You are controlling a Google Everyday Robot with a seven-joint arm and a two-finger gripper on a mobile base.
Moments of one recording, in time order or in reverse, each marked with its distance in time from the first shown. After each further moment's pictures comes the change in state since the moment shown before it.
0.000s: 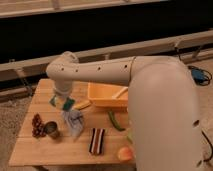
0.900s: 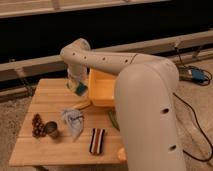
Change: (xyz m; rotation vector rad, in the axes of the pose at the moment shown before) arm 0.034 -0.131 -0.004 0.103 0.071 0.295
